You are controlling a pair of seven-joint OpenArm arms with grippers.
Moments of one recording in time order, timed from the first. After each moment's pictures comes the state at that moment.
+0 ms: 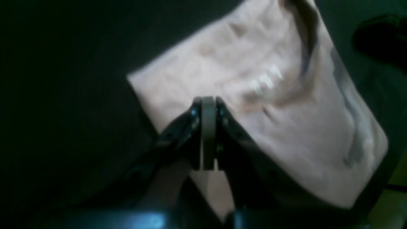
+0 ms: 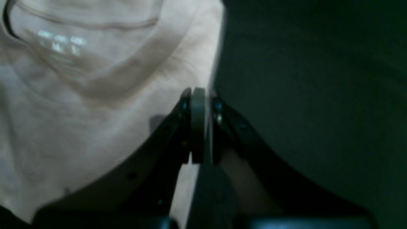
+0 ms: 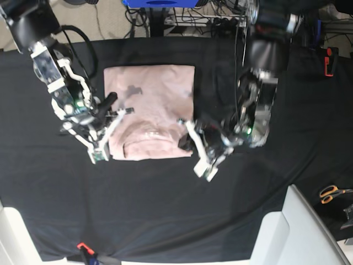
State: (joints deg) left arm -12.7 -5.2 6.2 61.8 -16.2 -34.4 35.1; right arm 3.0 15.9 -25.7 80.7 17.2 -6.4 -39.0
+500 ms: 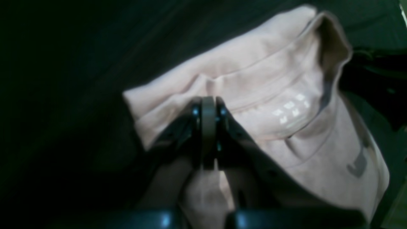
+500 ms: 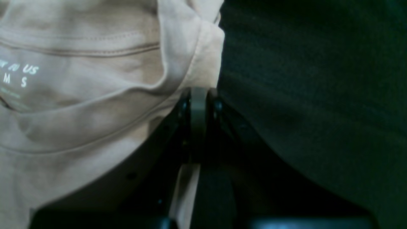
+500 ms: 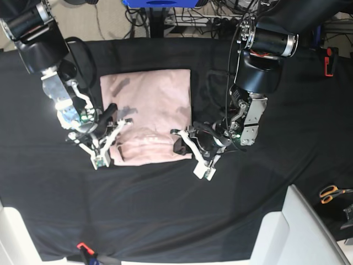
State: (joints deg) left arm -19.9 -3.4 6.3 40.2 -16.6 -32.9 21.6; right arm 10.0 12.7 -25.6 60.0 17.1 -0.9 -24.9
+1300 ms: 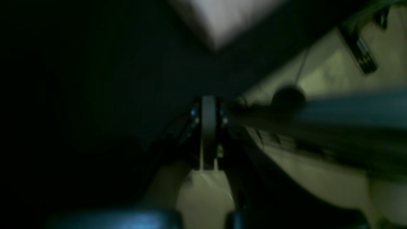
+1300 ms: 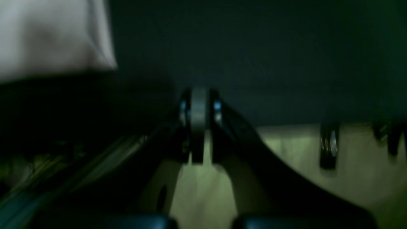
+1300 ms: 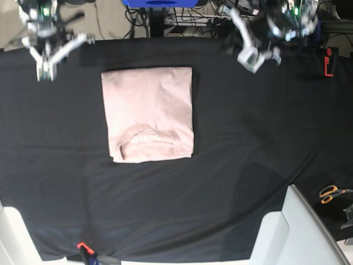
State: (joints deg) left arm 41.3 -21.9 -1.2 107.2 -16.2 -32.5 30.3; right arm -40.1 25.1 -12.8 108.8 17.4 -24.5 -32.7
